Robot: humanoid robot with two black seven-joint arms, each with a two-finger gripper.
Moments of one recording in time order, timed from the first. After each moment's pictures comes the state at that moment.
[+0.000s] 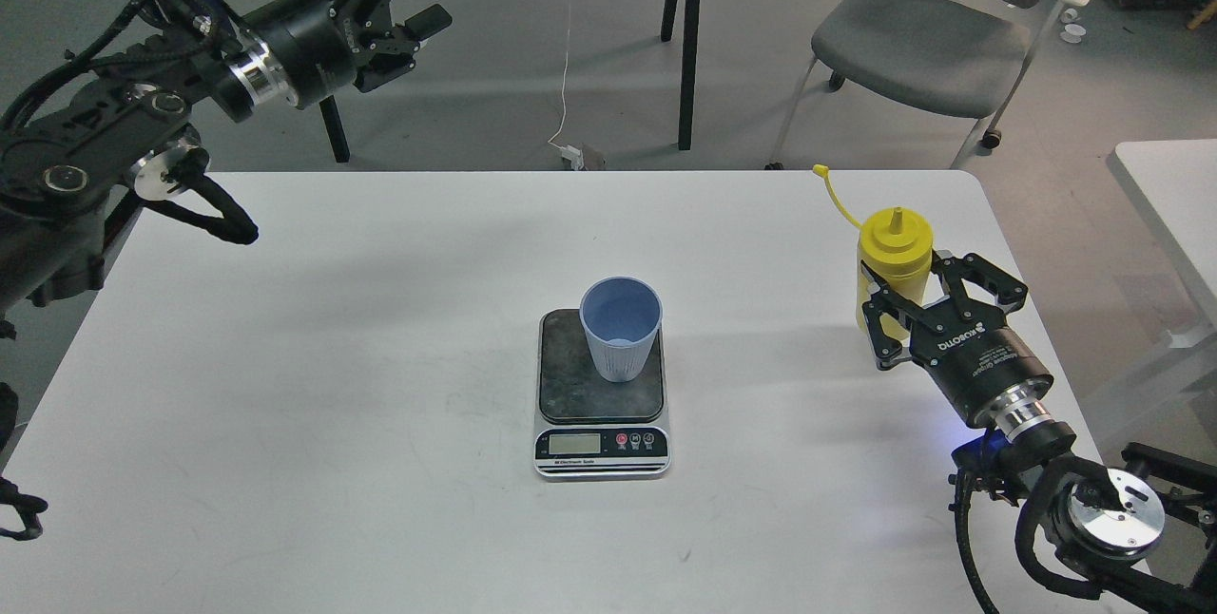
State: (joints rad) left arm -1.10 0.46 -0.44 -0.70 0.67 -0.49 -0.49; right arm 0.38 -0.71 0.38 1.42 0.70 0.49 0.49
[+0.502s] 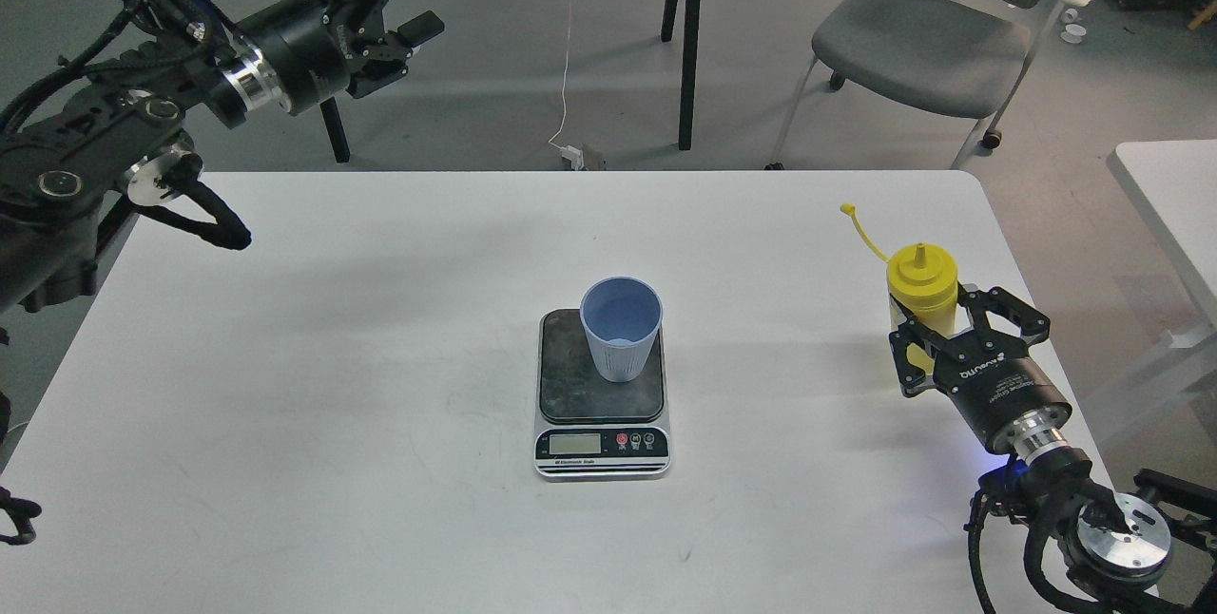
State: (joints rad) left arm -1.08 0.47 -0.44 -0.70 0.67 -0.49 -0.49; right arm 0.33 -0.66 0.39 1.28 0.67 0.49 0.49
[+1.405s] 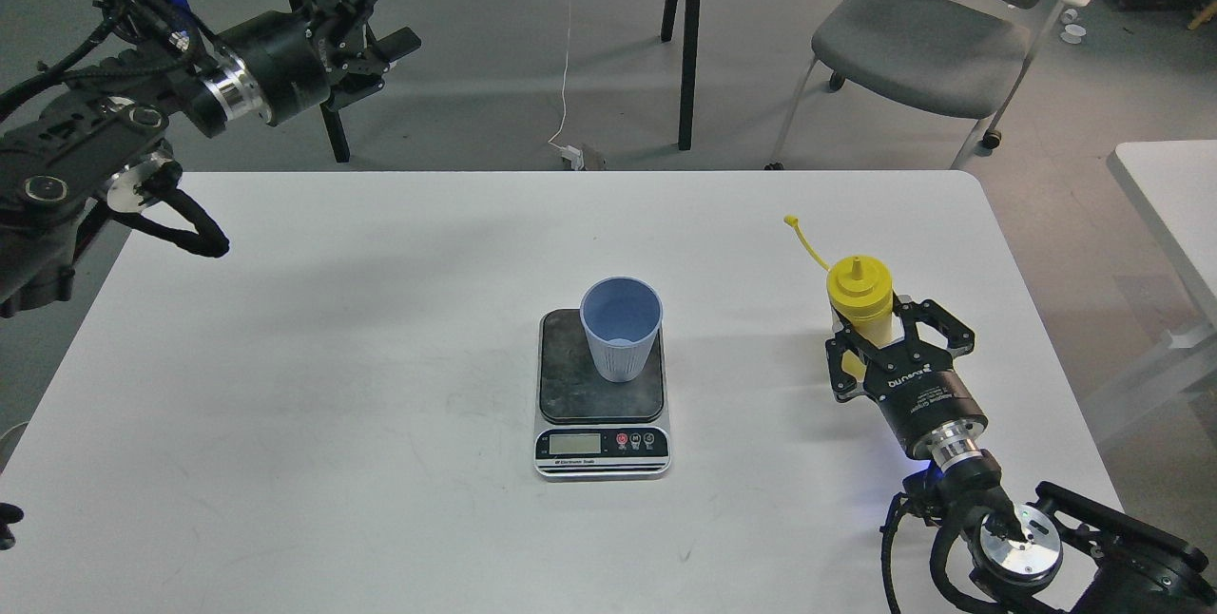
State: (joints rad) left arm -1.09 0.49 -0.39 -0.68 0.67 -0.49 -0.49; right arm 0.27 -0.40 0.54 1.12 0.49 0.49 0.49
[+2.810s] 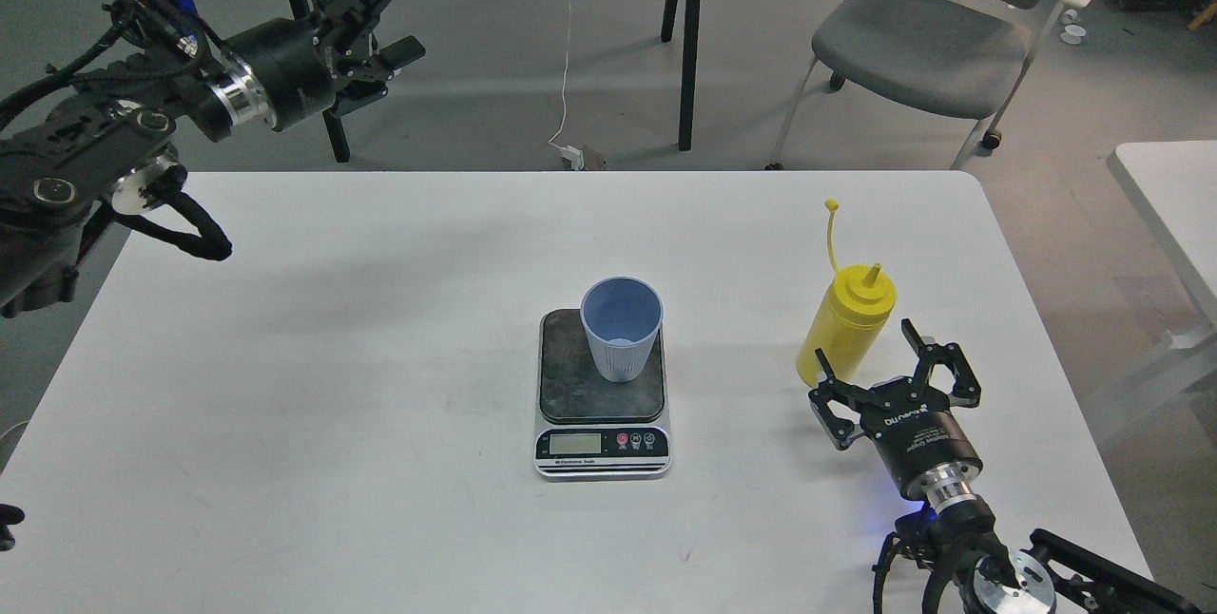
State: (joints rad) left arm -1.09 0.49 -0.36 -0.67 0.67 -0.49 -0.49; right arm 0.11 -0.41 0.62 1.15 0.45 0.49 0.49
